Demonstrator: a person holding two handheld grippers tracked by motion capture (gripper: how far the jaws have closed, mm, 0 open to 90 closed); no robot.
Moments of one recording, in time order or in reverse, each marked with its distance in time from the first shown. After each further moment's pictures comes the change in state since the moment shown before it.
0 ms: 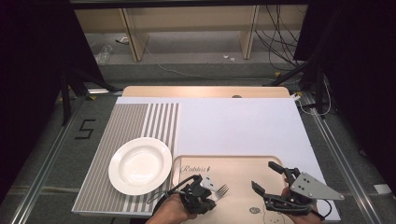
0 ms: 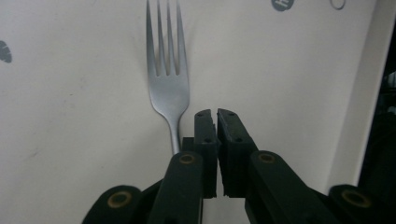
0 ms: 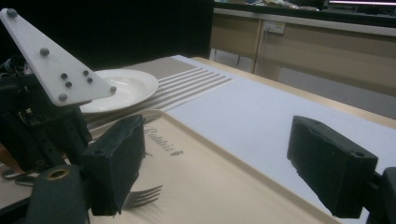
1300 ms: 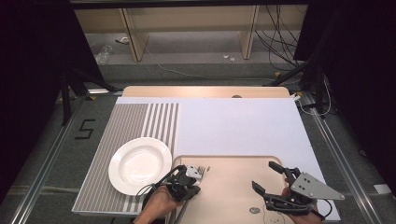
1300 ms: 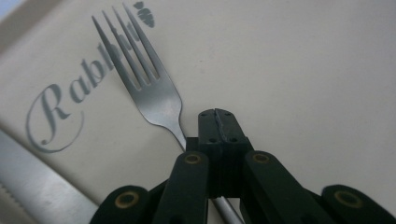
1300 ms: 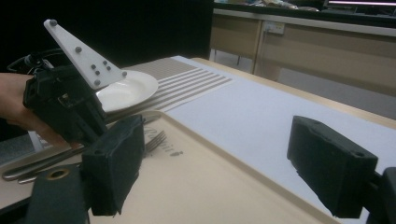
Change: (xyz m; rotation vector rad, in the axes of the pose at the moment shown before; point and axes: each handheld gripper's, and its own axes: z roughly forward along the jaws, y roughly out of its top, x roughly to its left) left arm 0.042 -0.019 -0.012 -0.022 0.166 -0.091; right arm -0.001 0.000 -0.001 -0.001 0.000 0.002
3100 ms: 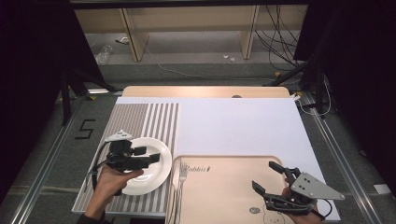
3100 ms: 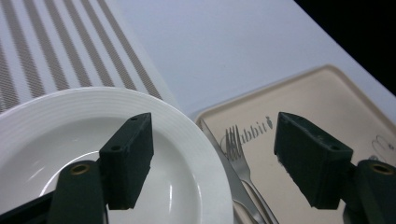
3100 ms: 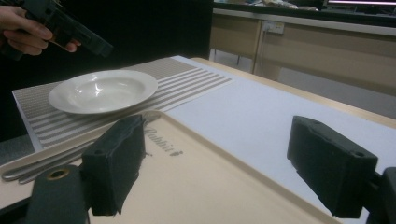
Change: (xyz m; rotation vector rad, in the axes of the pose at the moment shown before) left arm 0.105 -0.046 -0.132 -0.417 0.068 -0.464; right arm 0.000 0.000 0.000 -0.001 -0.001 0.003
